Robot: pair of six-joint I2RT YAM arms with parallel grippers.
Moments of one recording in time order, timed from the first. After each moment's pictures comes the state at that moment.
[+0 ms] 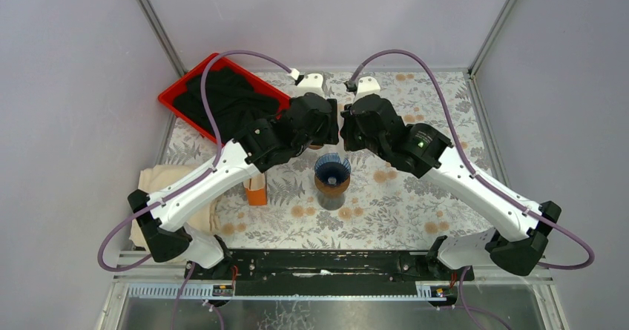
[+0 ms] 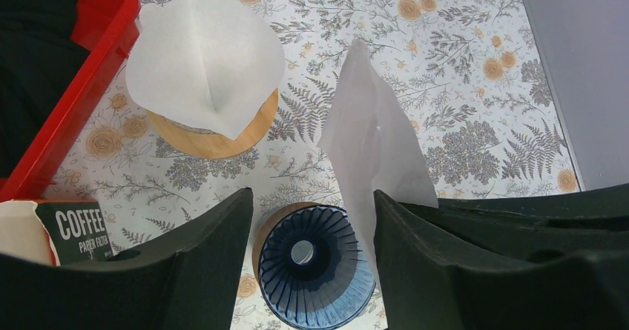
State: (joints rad) left arm -0.93 1.47 1.63 -0.77 -0.45 -0.62; right arm 0.91 1.33 1.50 -0.76 0.36 0.44
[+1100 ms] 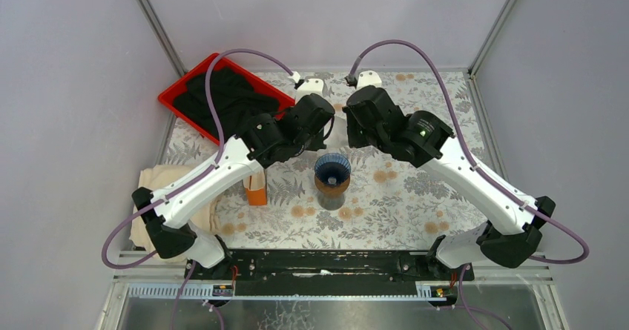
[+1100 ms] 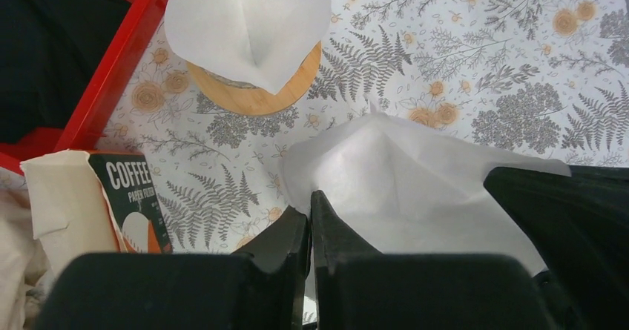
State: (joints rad) left arm -0.93 1.51 1.71 -0.98 -0.46 -0.63; right arm 0.91 1.41 1.69 -0.99 0.40 0.46
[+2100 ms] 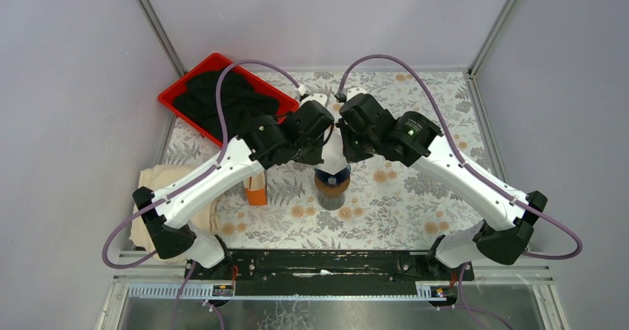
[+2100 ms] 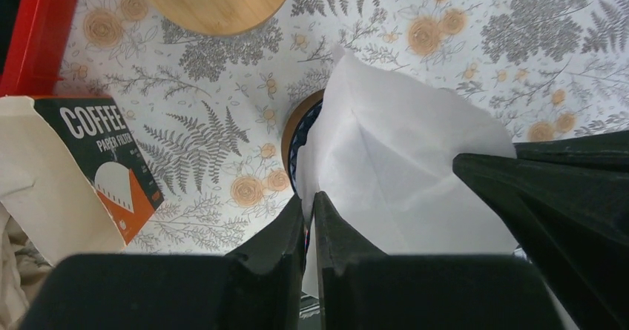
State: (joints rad) left arm -0.93 1.51 1.69 -1.10 -0.28 -0.64; right arm 0.92 1.44 1.67 -1.09 0.22 0.47
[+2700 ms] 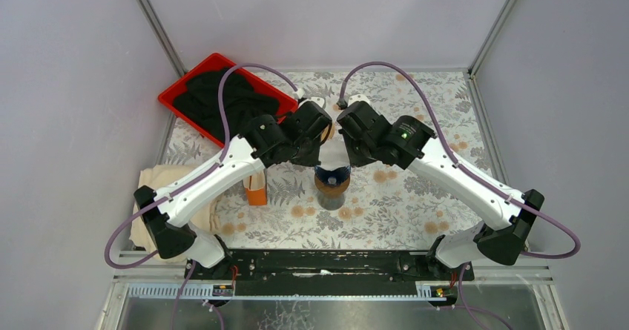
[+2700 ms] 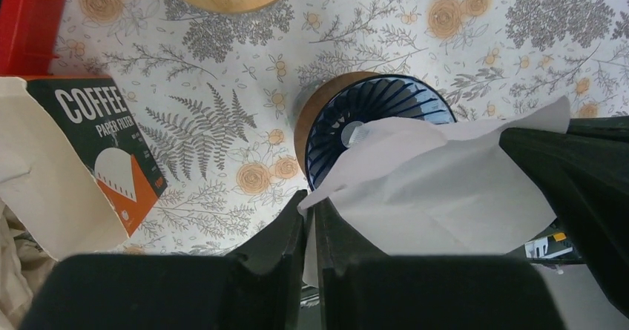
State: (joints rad) left arm -0.90 1.51 1.65 -1.11 -0.25 -0.63; right arm 0.92 1.44 1.58 -1.11 0.30 0.47
